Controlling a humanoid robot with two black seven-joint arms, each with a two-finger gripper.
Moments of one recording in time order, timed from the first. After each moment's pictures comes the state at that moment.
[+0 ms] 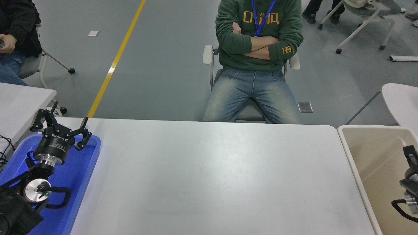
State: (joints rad) left arm -0.55 0.46 -0.59 -0.39 -0.23 -0.70 -0.59; right arm 0.66 -0.57 0.10 0.42 -0.19 -0.42 0.13
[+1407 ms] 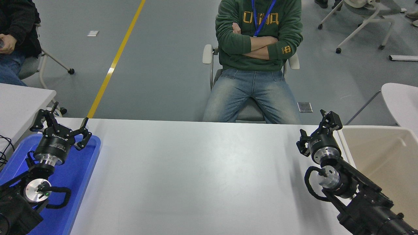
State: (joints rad) left arm -0.55 0.46 -0.59 -0.39 -0.23 -0.70 -0.59; right arm 0.49 -0.15 0.90 0.83 -0.19 -0.31 0.41
